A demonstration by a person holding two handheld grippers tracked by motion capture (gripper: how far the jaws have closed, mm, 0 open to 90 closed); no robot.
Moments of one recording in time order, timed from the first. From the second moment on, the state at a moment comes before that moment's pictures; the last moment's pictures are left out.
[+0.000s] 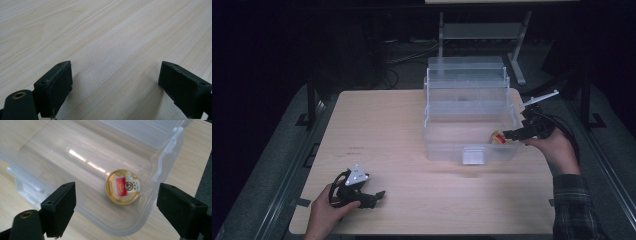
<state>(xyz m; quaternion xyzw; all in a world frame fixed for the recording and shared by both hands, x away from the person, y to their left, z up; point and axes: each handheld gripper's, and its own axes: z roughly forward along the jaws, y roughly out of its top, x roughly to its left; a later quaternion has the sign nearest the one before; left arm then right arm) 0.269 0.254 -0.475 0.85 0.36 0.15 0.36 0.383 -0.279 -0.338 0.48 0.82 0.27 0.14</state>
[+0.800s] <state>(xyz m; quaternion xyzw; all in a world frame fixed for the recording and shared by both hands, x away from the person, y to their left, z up) 0.270 0.253 -0.475 0.85 0.36 0.16 0.36 0.339 -0.299 -0.359 0.49 0.81 0.28 0.15</state>
